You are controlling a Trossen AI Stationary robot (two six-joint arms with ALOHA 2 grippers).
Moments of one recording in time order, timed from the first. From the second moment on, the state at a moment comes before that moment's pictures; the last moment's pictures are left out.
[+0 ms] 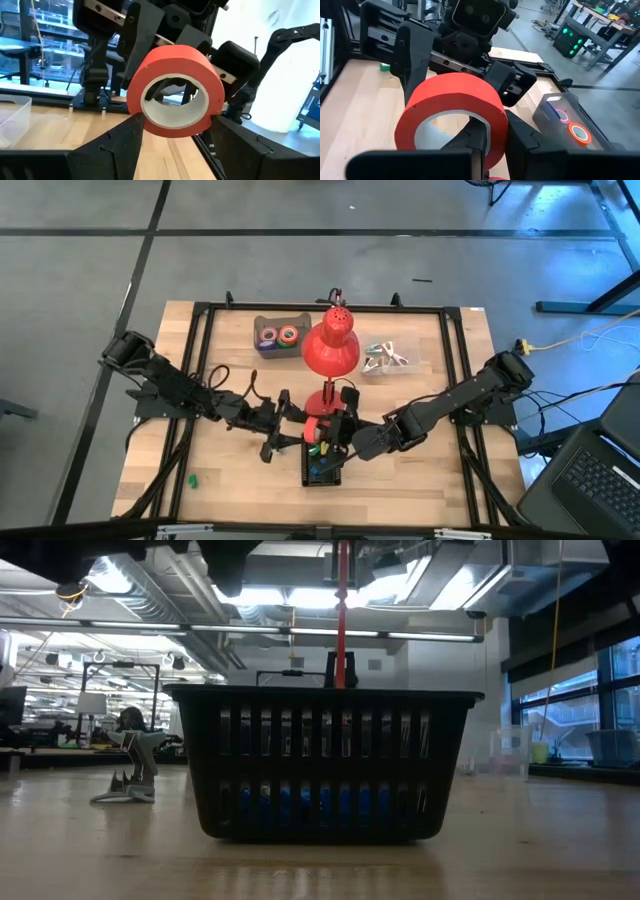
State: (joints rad) left arm -0.39 1.46 0.53 1.04 -0.22 -0.20; right arm 0.48 1.74 1.38 -0.13 0.74 0.07
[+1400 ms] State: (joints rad) left arm -0.38 1.47 0.60 0.94 -0.15 -0.13; right arm 0.42 1.74 1.37 -0.17 0.69 0.02
